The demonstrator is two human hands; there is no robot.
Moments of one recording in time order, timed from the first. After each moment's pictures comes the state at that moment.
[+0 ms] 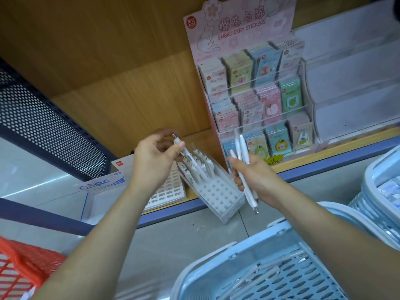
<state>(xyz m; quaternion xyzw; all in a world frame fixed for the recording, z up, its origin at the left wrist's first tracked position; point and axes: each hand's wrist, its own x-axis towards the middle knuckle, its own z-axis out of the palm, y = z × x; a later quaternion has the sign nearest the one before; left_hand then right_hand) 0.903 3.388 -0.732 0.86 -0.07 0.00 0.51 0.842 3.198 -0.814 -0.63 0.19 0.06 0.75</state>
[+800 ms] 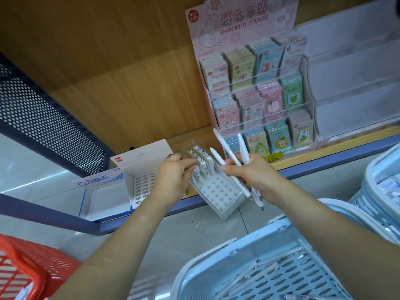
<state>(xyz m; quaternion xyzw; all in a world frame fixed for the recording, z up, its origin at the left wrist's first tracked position) 0.906 3.395 -0.809 0.94 -0.26 0.06 0.23 0.838 3.200 -0.807 -0.68 0.20 0.08 0.70</state>
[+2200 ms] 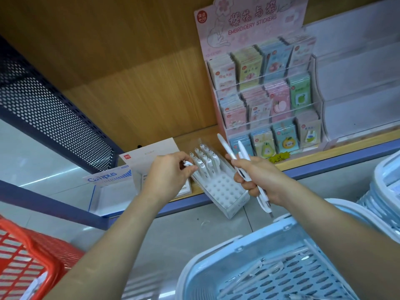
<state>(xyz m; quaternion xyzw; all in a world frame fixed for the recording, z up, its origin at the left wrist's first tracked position) 0.893 3.407 -0.767 0.96 -0.16 0.00 0.22 0.836 3.202 -0.803 -0.60 0.23 0.18 0.74</state>
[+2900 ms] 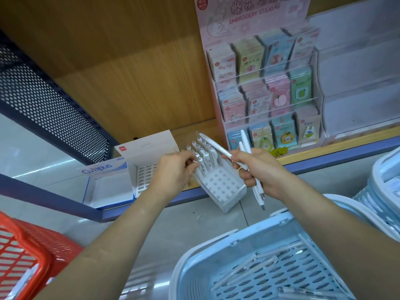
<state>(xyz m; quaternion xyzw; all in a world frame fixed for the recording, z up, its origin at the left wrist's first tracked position) 0.898 3.401 -0.800 0.95 -0.21 0.00 0.22 0.839 3.200 -0.807 -0.61 0.21 0.13 0.75</state>
